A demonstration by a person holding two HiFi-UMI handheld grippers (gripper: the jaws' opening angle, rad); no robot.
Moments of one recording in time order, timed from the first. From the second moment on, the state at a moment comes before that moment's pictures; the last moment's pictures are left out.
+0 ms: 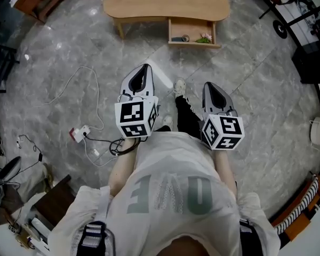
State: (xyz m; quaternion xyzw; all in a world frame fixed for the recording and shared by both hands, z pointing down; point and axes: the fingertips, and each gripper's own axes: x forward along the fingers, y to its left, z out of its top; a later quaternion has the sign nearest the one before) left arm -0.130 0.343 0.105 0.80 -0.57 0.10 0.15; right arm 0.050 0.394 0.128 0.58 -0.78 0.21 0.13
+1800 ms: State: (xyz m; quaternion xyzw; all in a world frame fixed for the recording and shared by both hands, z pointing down) left arm -0.076 -0.074 0.126 0.79 -0.57 0.12 0.15; right arm 0.035 -0.053 0.133 0.46 -0.86 0.16 0.14
